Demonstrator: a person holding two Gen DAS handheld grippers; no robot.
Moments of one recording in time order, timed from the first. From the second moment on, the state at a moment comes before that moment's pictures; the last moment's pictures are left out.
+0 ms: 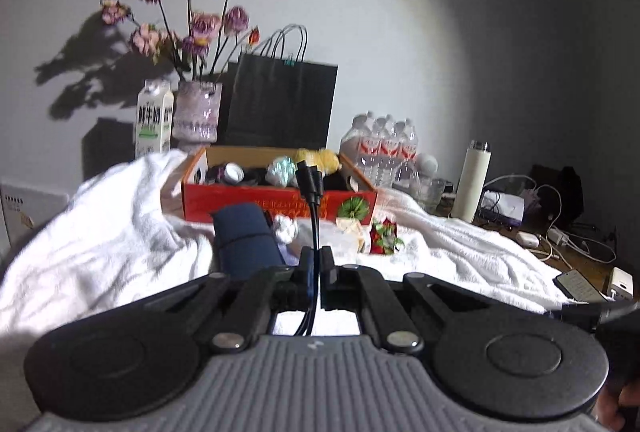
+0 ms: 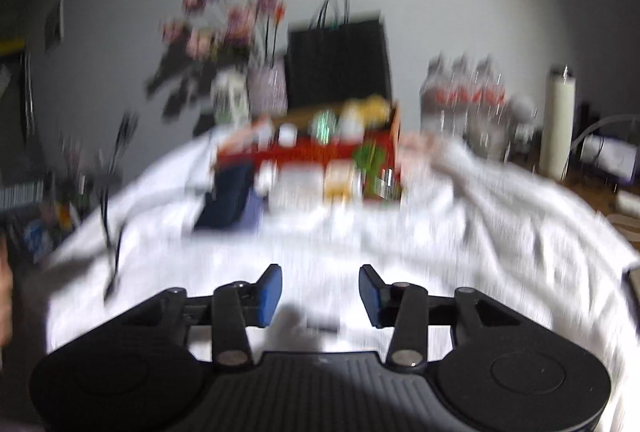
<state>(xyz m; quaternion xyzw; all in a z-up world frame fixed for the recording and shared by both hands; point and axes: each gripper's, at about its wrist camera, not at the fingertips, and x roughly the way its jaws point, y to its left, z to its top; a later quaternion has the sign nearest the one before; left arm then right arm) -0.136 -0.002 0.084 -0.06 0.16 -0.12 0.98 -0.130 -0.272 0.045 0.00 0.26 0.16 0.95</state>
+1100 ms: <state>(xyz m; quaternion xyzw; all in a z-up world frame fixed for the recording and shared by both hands) -0.085 0.026 0.139 -0.06 0.11 -0.13 0.98 -0.077 -0.263 0.125 0.01 0.15 0.20 0.97</state>
